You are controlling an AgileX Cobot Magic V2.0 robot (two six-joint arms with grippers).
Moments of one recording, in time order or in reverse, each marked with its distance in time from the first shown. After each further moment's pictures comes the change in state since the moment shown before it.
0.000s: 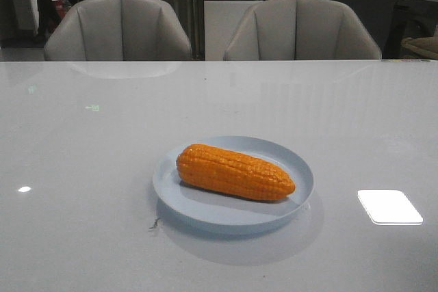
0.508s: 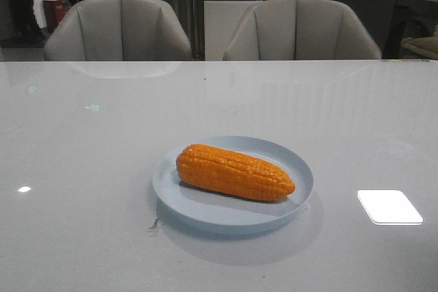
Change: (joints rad) left arm 0.000 -0.099 0.063 0.000 0.002 0.000; right arm 0.000 0.000 0.000 0.000 0.000 0.000
